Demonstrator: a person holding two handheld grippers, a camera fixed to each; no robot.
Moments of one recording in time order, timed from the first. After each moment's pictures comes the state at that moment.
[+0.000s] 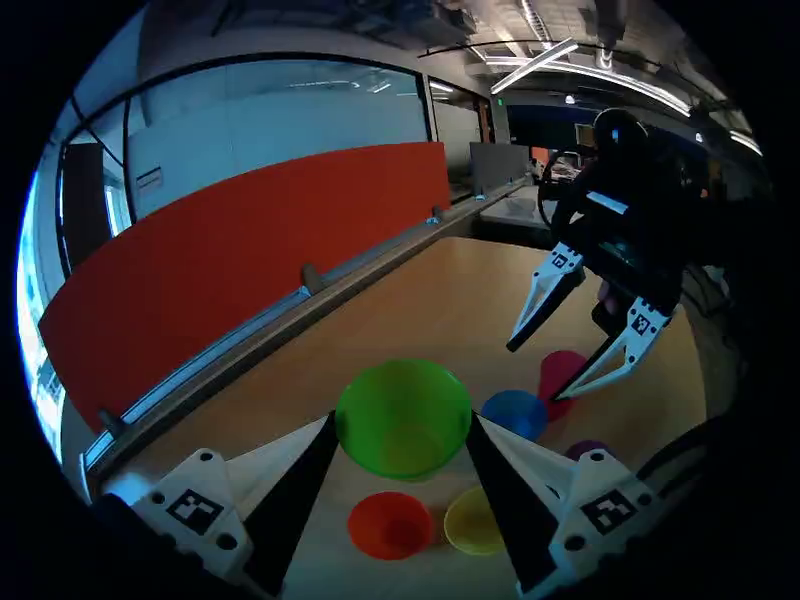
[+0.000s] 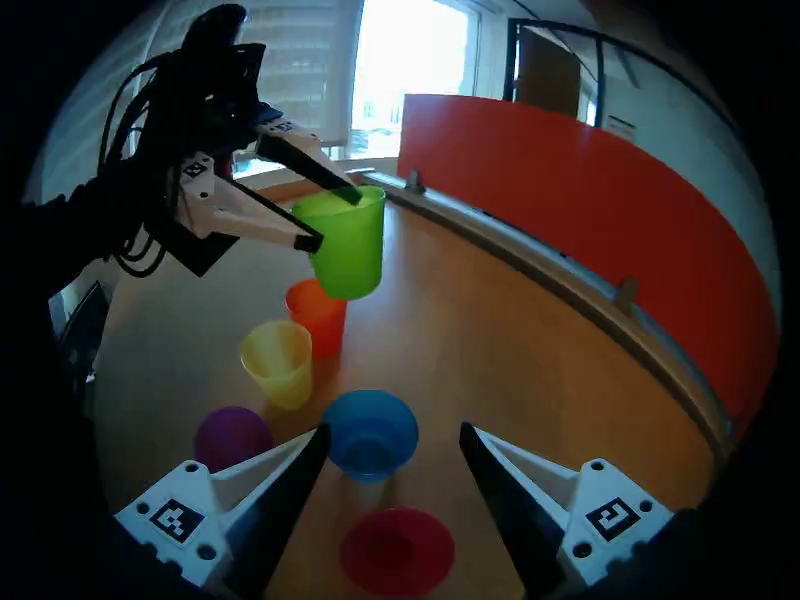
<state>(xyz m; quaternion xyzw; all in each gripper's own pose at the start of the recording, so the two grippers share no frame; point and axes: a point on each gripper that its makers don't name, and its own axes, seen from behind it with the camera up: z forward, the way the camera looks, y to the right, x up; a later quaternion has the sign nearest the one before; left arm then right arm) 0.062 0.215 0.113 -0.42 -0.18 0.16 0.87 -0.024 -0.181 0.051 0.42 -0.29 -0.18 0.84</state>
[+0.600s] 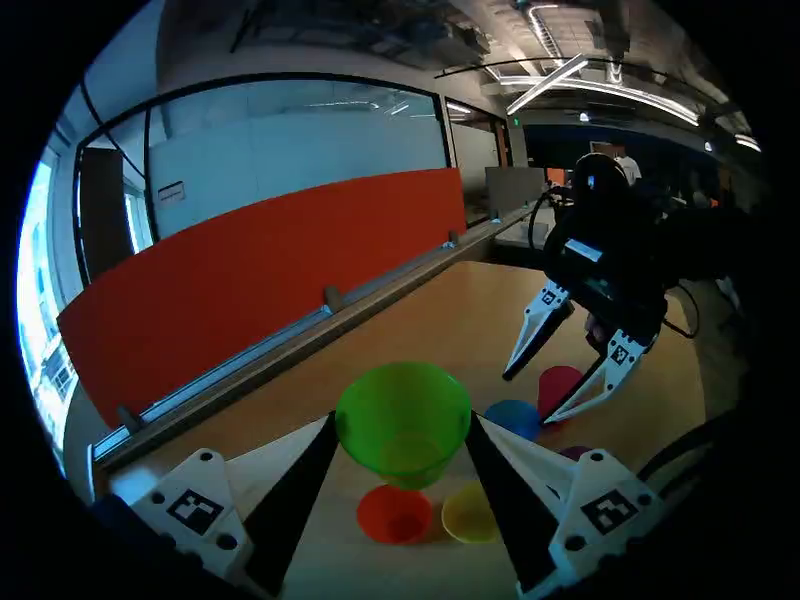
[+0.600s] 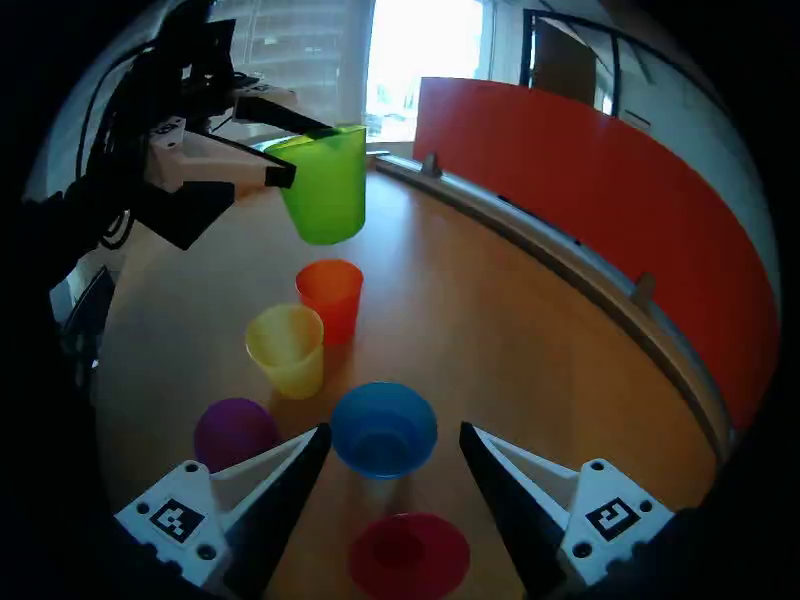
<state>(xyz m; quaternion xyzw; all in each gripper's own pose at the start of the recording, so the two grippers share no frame) 0.090 0.193 0.095 -0.39 -0.14 0.15 0.90 -0.040 -0.192 0.047 0.43 -0.31 -0.20 0.82</state>
